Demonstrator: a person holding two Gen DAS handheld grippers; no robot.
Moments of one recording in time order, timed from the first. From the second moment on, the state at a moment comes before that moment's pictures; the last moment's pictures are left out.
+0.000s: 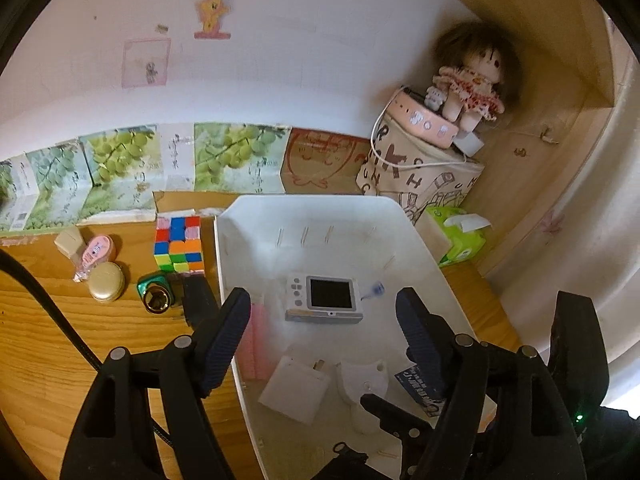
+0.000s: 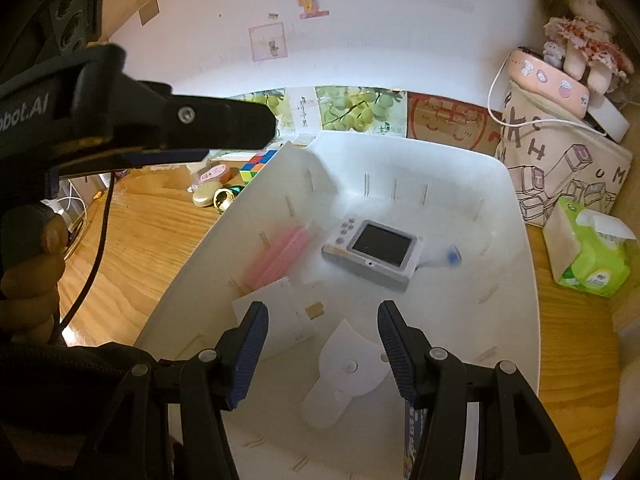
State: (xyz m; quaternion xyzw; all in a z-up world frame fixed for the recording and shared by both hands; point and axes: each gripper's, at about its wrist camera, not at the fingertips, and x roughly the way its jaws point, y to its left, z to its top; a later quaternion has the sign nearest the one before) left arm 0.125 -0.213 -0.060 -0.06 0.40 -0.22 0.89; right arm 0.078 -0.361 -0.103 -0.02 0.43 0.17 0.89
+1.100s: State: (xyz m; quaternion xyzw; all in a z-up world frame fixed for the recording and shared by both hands) left arm 0.096 -0.090 -0.050 -0.10 0.40 -0.21 0.89; right arm 0.034 -0.275 -0.068 0.02 0.37 0.09 0.93
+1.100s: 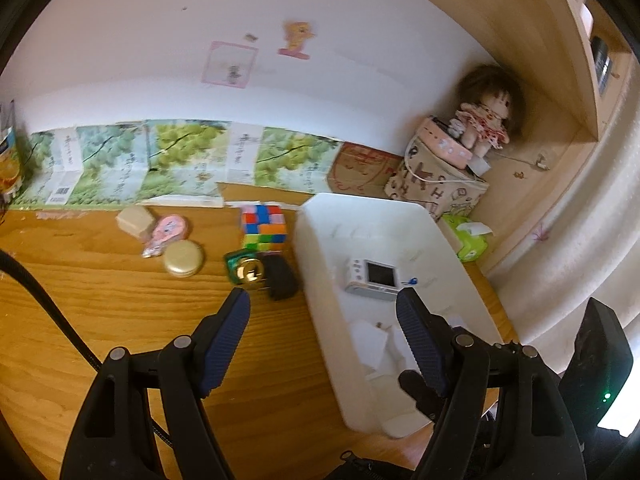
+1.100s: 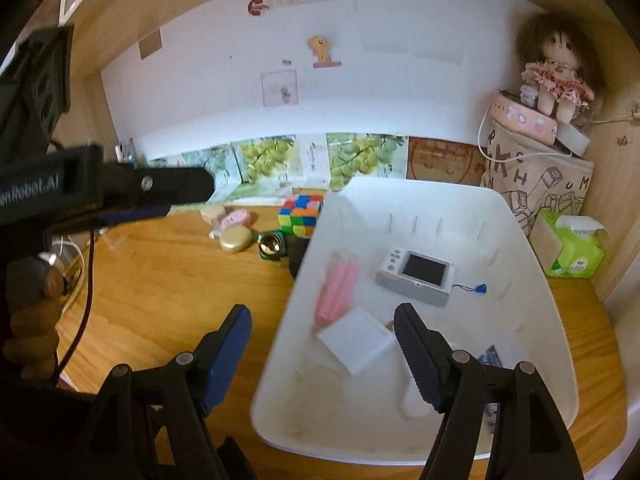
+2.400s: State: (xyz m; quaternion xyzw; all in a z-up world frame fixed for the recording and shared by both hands) left arm 0.155 0.098 -0.109 -0.17 0.50 -0.12 0.84; right arm 0.089 -0.090 -0.105 0.01 0.46 0.10 0.88
